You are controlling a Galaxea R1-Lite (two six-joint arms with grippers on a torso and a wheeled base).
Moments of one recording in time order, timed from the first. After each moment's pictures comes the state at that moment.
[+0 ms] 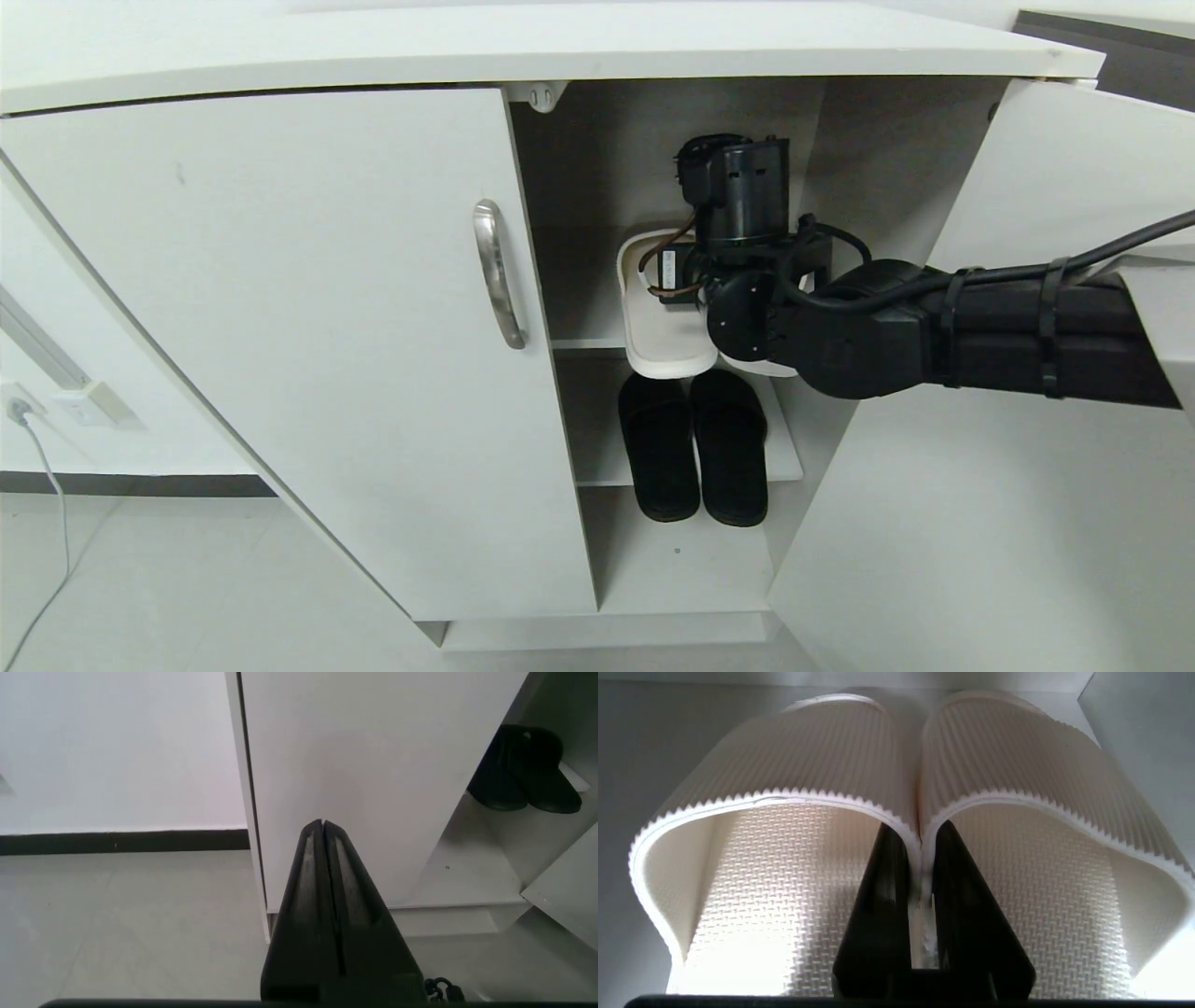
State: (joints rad) left arm 0.00 0.00 0.00 0.00 0.01 -0.01; right arm 0.78 2.12 -1.86 -0.17 -0.77 0.09
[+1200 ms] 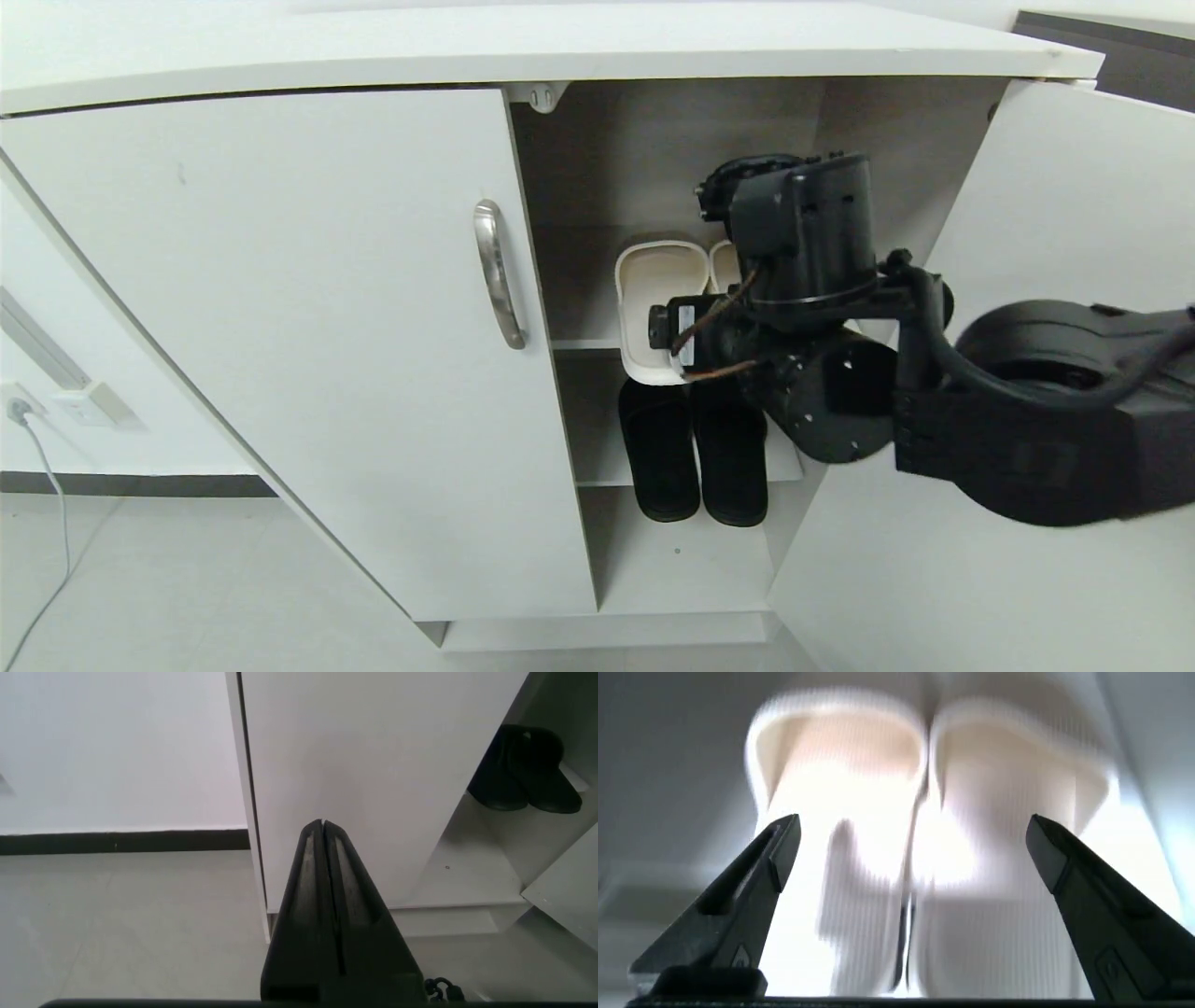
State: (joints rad) left arm 0.00 0.00 0.00 0.00 0.01 -0.01; right arm 0.94 1.84 -1.42 -0.19 -0.77 0.19
